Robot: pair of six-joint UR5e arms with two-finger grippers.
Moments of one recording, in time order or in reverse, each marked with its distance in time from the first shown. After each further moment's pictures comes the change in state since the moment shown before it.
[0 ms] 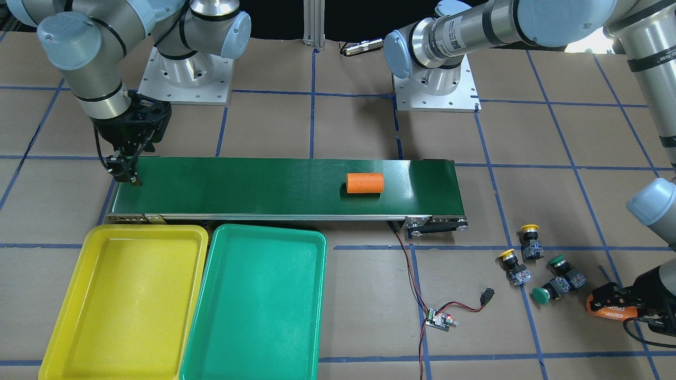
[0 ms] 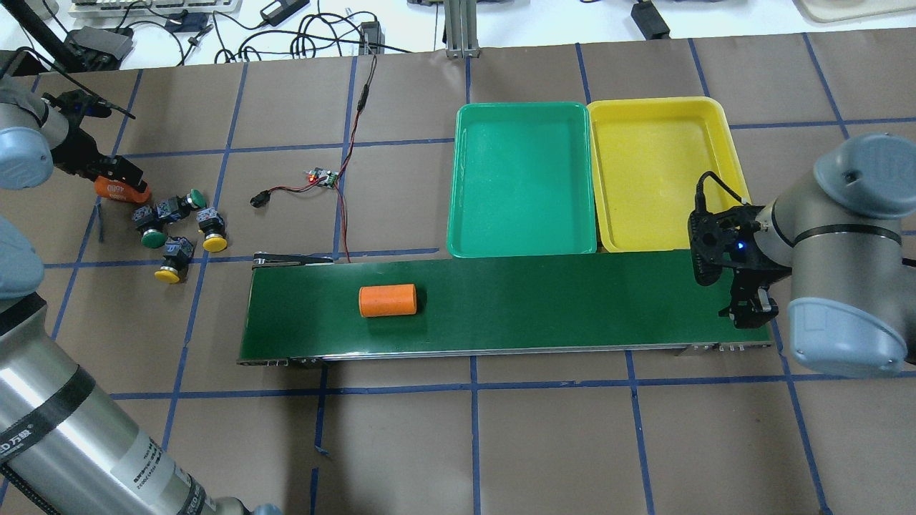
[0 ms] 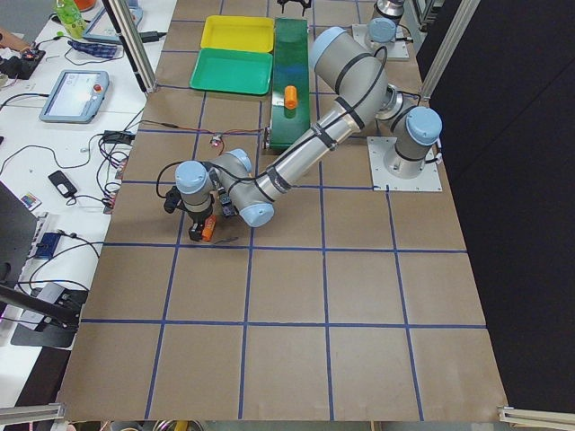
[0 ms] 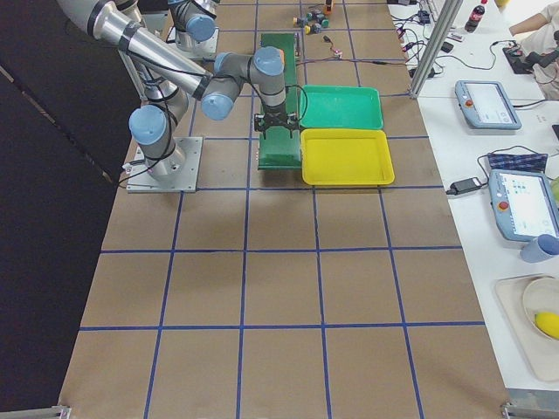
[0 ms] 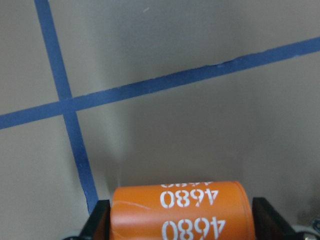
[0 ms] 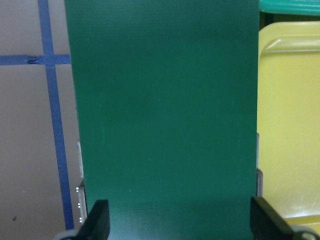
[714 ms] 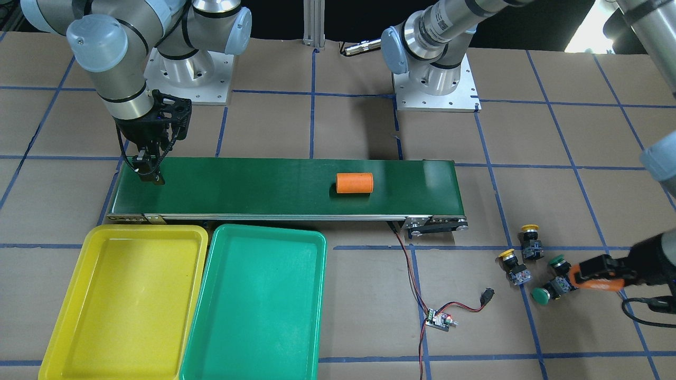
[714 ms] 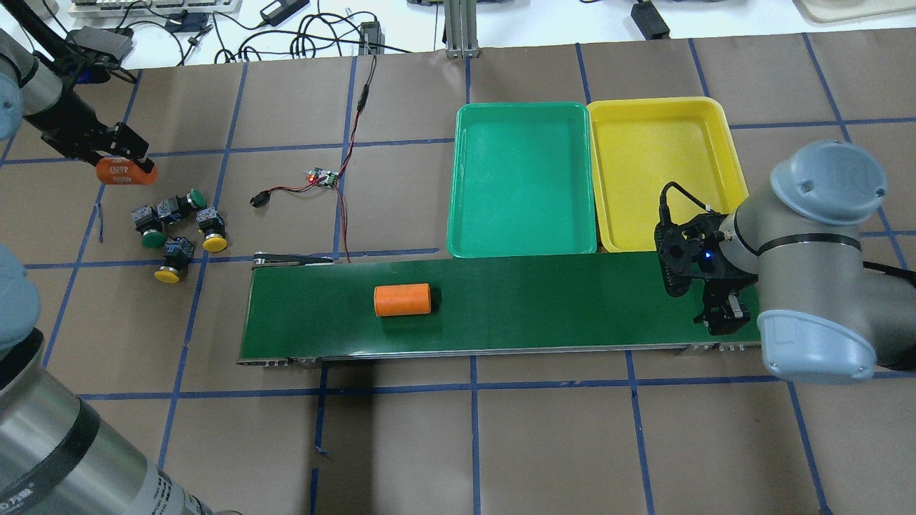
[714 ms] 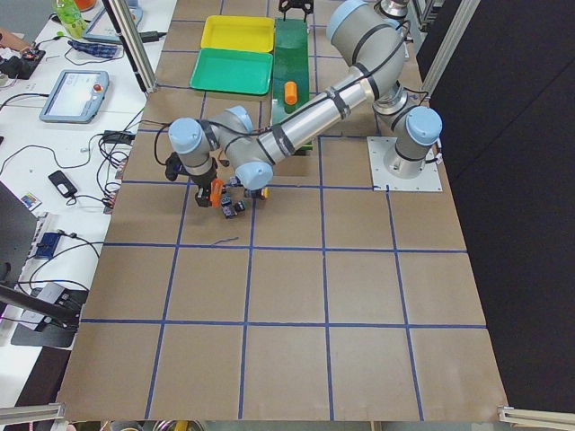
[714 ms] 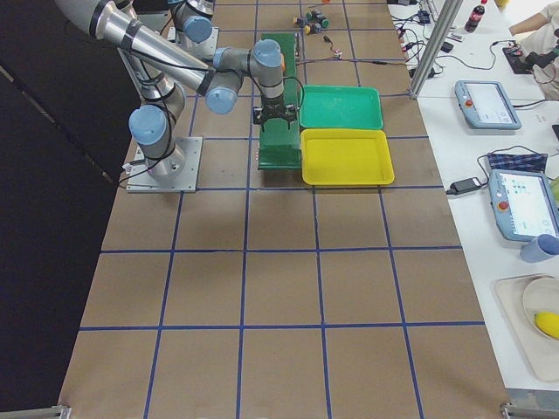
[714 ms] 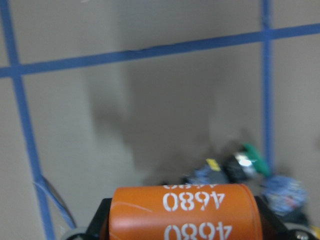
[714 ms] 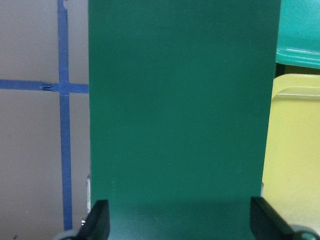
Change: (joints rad) left arm -0.121 0.227 -0.013 -0.352 -0.001 -0.257; right arm 0.067 0.008 0.004 0.007 0.001 0.009
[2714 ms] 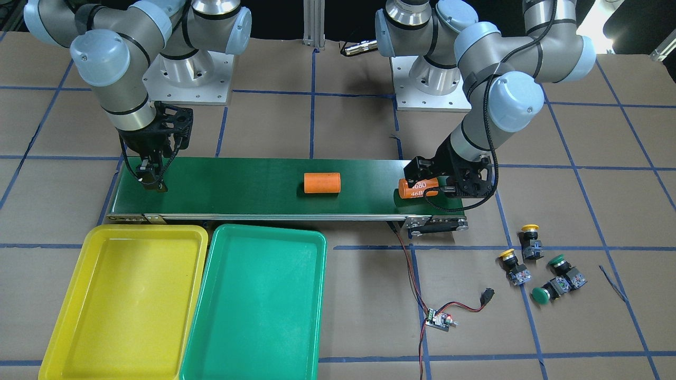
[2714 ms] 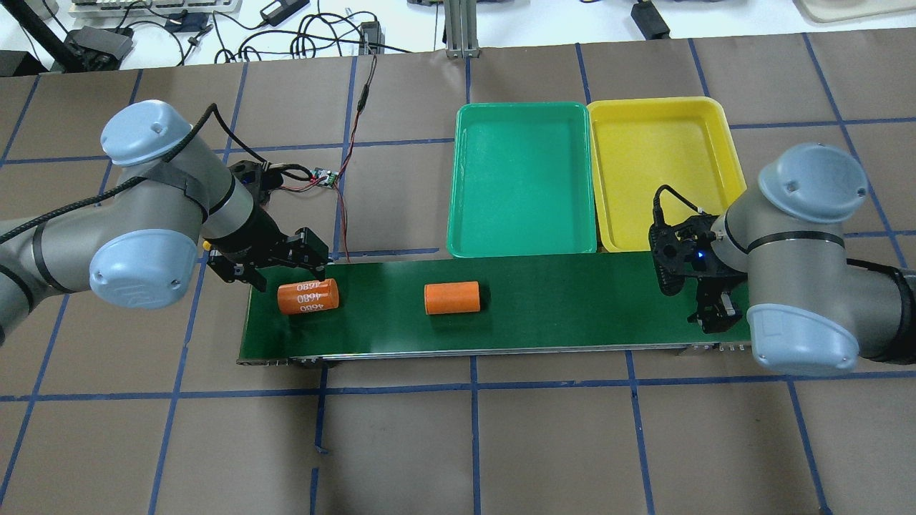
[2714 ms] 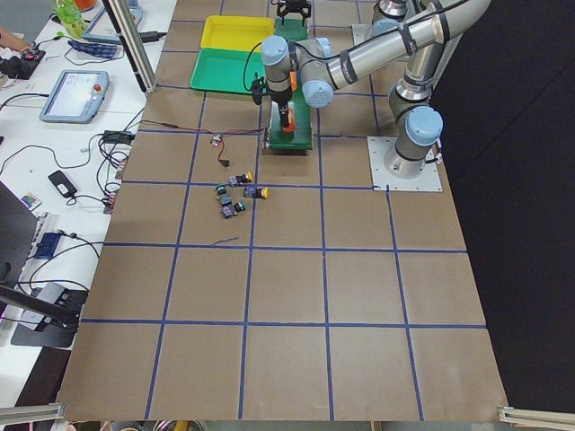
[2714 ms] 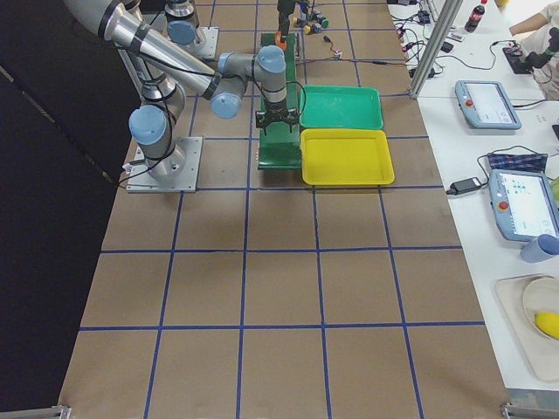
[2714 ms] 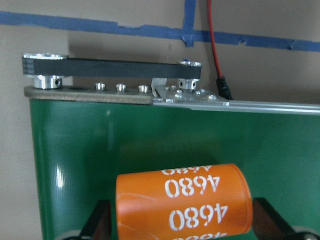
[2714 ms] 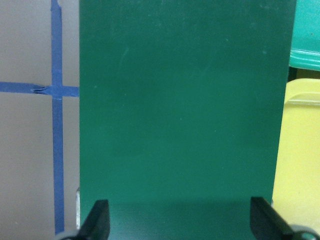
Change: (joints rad) left arm -0.334 0.465 -0.652 0.177 -0.044 -0.500; right arm 0.002 0.053 0.002 -0.043 0.000 -0.004
